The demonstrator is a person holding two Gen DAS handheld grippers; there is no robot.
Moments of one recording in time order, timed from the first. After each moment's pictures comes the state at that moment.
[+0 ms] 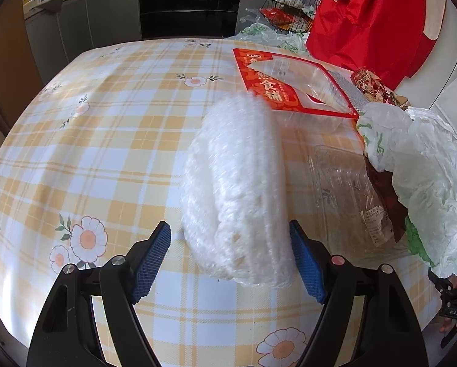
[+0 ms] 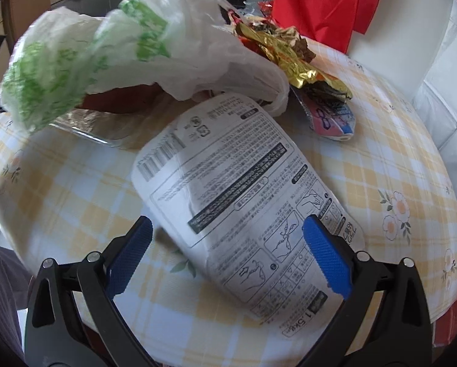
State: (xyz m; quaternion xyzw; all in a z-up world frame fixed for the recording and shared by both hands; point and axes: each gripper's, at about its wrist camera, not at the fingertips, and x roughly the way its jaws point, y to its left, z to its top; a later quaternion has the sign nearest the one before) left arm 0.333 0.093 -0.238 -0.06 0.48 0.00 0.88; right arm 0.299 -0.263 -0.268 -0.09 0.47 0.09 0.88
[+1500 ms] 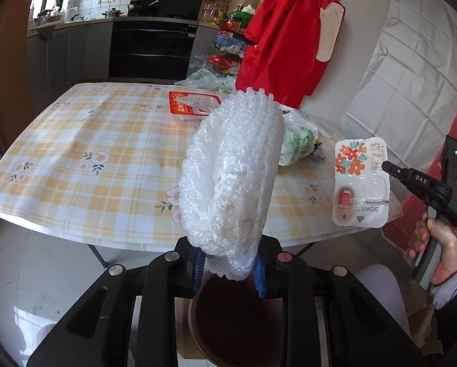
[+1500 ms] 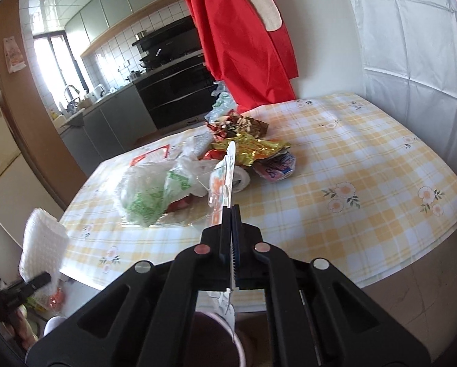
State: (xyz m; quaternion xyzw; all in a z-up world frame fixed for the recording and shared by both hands) left arm 0.081 0.036 -0.144 -0.09 0.37 -0.12 0.92; right arm 0.168 -0.339 -0.144 0.15 0.31 0.09 0.94
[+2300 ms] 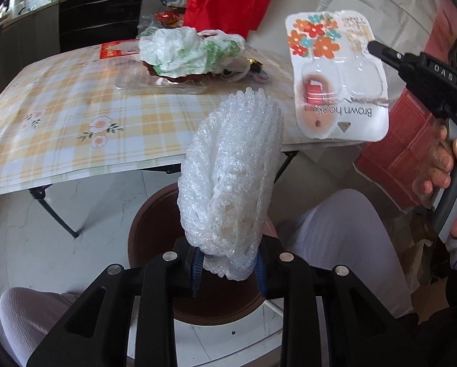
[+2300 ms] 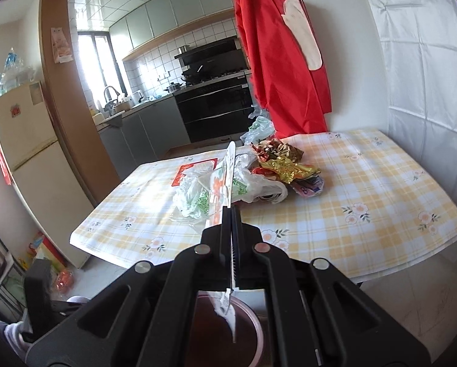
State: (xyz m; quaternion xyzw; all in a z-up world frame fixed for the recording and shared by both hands) left arm 0.032 -0.048 -0.194 -0.03 0.45 -0.22 0.87; right arm 0.082 -0.312 -0.094 0.12 0.24 0.16 0.95
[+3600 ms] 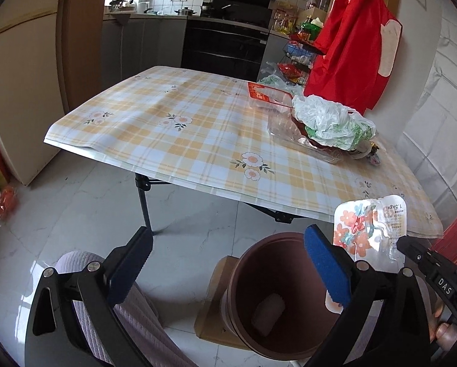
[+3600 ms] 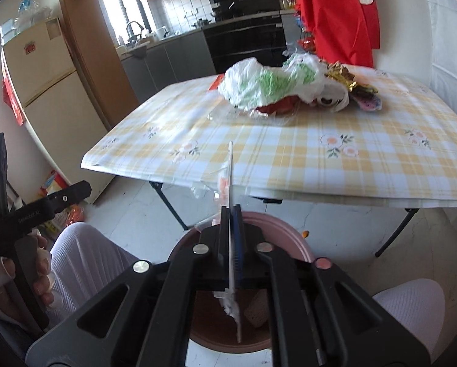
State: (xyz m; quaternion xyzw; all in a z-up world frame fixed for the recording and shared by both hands) left arm 0.008 0.056 -0.180 -0.12 0.36 0.06 0.92; right arm 0.061 -0.212 -0.202 0.06 0.37 0.23 0.90
